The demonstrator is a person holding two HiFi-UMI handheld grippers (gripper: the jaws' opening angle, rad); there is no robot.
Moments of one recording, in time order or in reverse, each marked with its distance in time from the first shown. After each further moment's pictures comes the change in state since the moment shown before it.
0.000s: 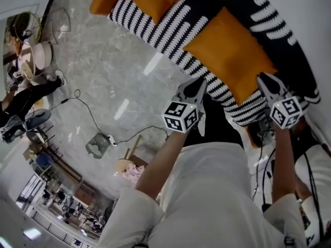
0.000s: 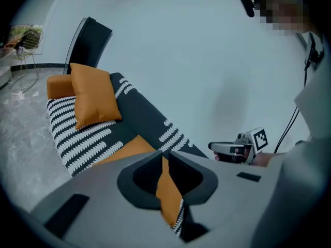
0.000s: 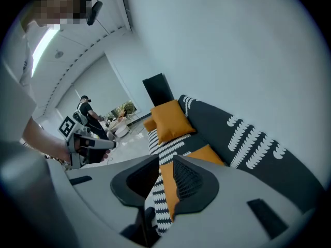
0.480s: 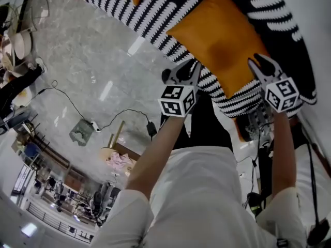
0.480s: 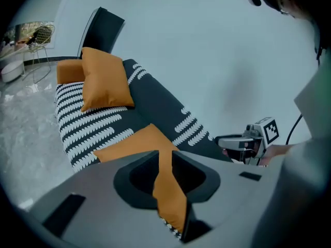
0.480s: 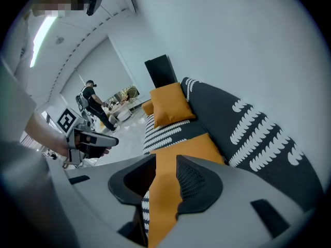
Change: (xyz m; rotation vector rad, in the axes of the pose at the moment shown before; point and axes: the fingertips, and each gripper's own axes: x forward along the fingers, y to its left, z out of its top) left arm 0.090 0.052 -0.058 -0.073 0.050 0.144; right arm 0.074 -0.068 -0.045 -0.084 0.155 0.046
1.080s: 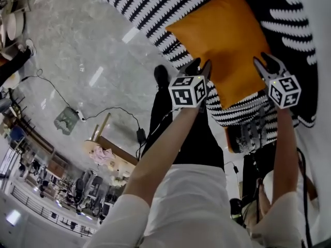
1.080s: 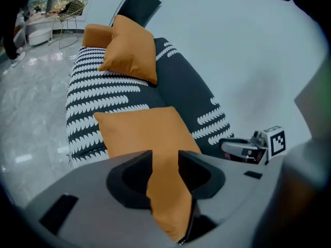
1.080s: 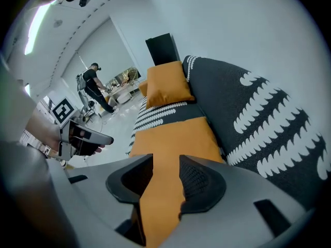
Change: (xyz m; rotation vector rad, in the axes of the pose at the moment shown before) left arm 0.101 0.060 -0.069 -0.292 0.079 0.118; right arm 0.099 -0.077 -0.052 -0.101 0.164 0.013
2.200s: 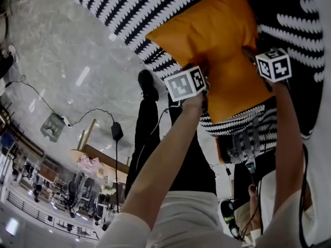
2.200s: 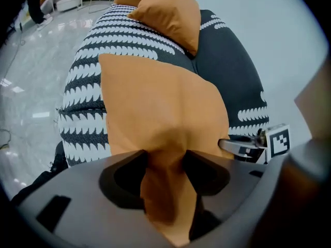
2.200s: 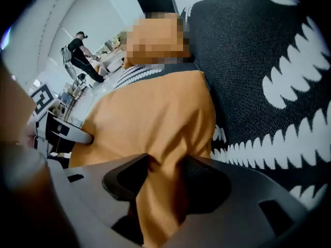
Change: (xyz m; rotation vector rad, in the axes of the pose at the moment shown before) left arm 0.121 0.056 -0.069 -0.332 0.192 0.135; right arm 0.131 -0.088 -0.068 -0.047 0.364 -0.037
